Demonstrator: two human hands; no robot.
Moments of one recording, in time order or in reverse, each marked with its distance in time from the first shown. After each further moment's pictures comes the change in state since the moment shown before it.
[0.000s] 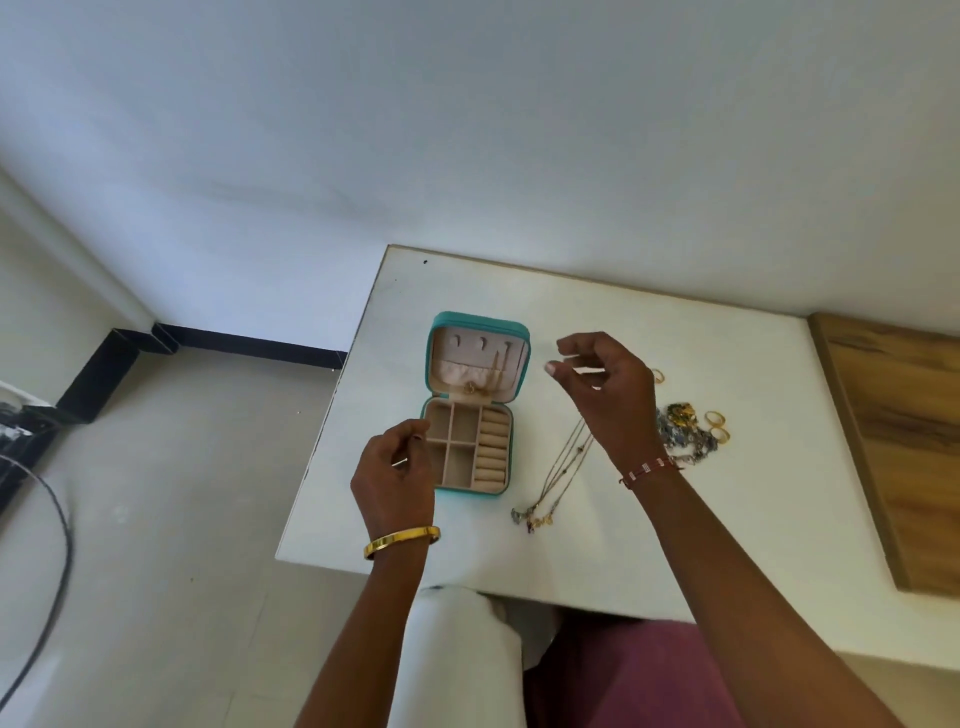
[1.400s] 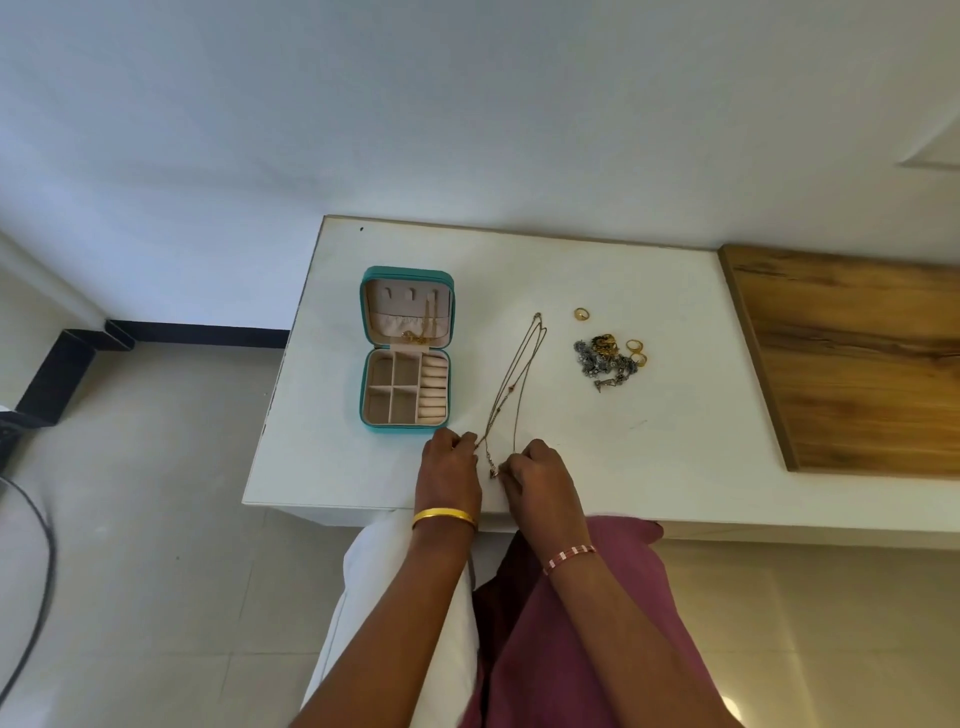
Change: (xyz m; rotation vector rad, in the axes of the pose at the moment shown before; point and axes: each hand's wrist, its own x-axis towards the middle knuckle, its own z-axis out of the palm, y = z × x) left_hand -0.089 -0.012 0.033 0.675 -0.632 0.270; right_hand -0.151 0.051 -0.001 -0.607 -0.221 0.088
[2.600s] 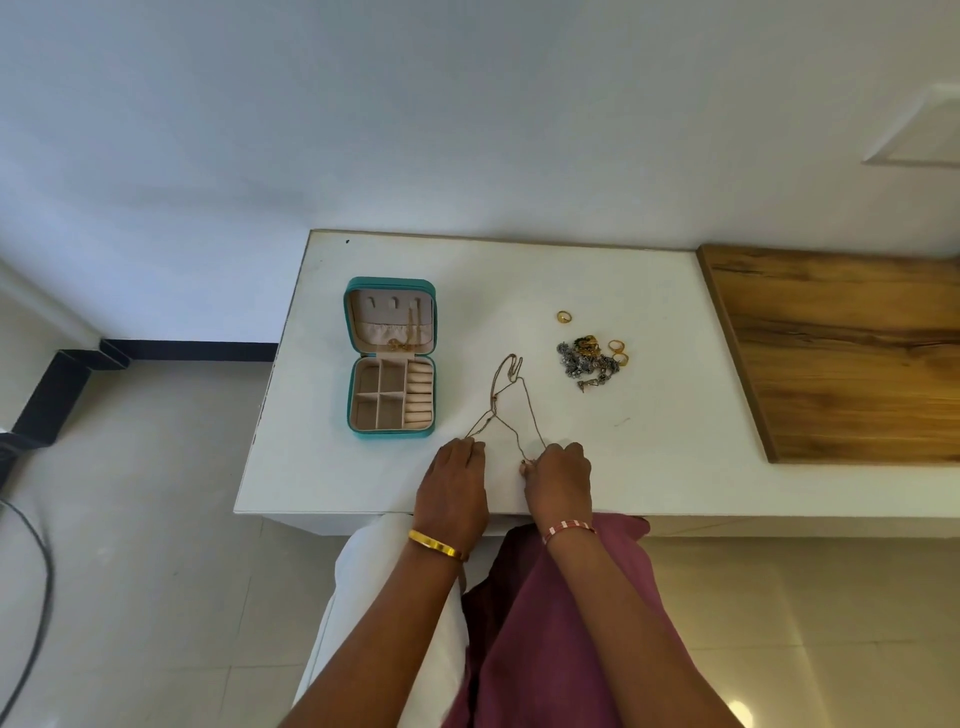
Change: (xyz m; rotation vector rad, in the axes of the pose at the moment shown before) left_hand -0.006 -0.003 0.017 0.282 -0.045 0.302; right_hand 0.012 0.016 -0.018 -0.012 -0.102 0.449
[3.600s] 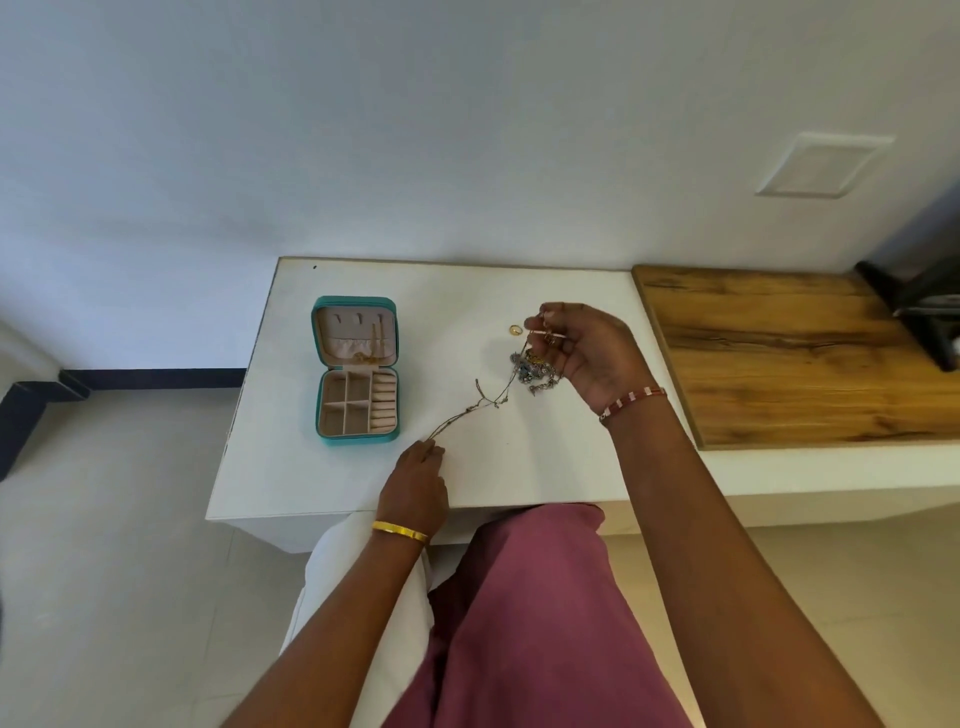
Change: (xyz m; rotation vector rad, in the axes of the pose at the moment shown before) left_hand -0.006 0.002 -0.008 -0.140 -0.026 -0.084; right_hand 0.002 -0.029 -0.173 1.515 -0.150 -0.039
